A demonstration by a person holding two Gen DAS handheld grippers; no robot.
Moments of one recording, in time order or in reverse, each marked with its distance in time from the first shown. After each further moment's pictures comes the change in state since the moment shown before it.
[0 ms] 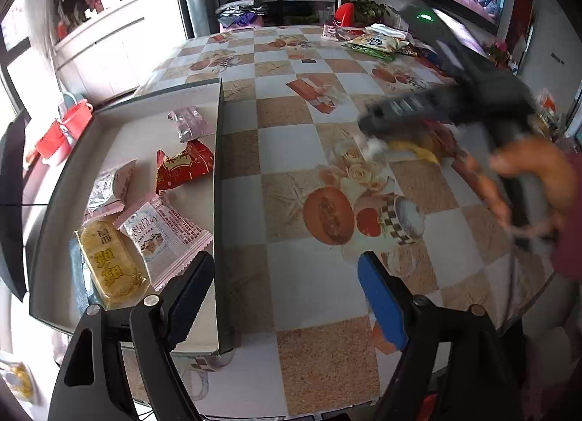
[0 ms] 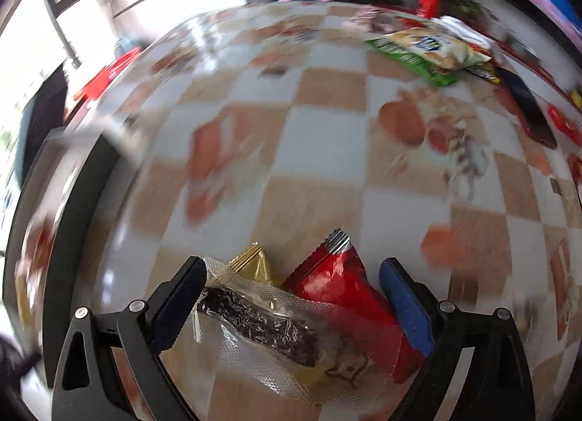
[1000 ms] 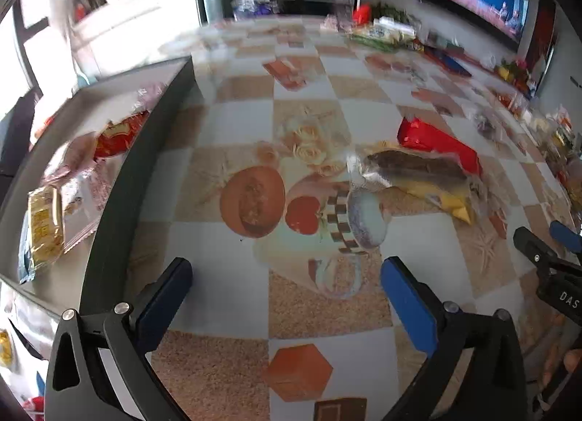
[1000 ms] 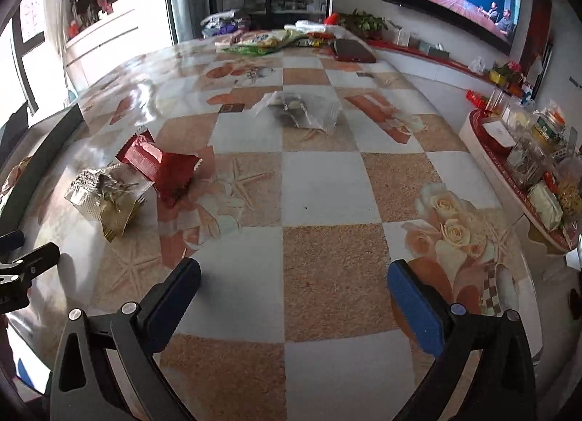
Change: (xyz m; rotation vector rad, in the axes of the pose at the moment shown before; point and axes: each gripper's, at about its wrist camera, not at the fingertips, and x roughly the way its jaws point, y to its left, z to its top) left arm 0.037 -0.060 -0.020 -0.104 -0.037 0.045; right arm -0.095 -0.093 -0.199 0.193 -0.241 -0.244
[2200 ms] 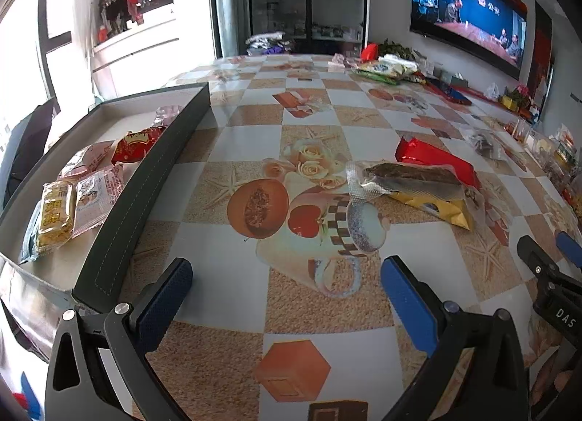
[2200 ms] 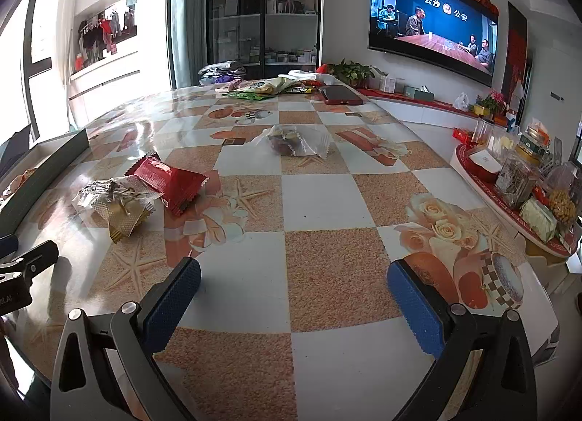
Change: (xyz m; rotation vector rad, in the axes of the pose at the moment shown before) left arm -0.006 -0.002 -0.018 -0.020 -0.144 0.026; right arm -0.002 0.003 -0.027 0.012 -0.224 -0.022
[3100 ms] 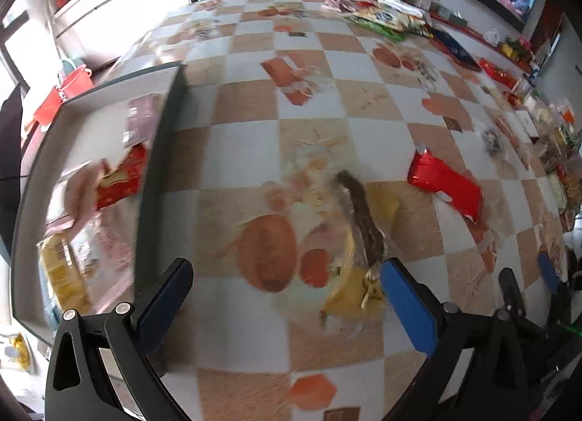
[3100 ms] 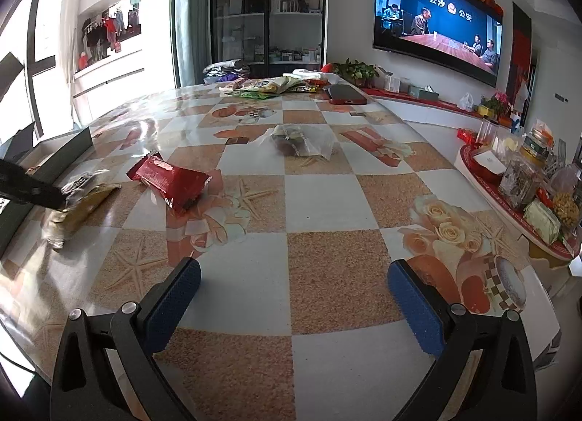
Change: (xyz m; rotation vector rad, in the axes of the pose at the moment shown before) left arm 0.026 0.009 0.078 0.036 0.336 -0.055; right arm 0.000 0.000 0.002 -0.008 0.001 0.018
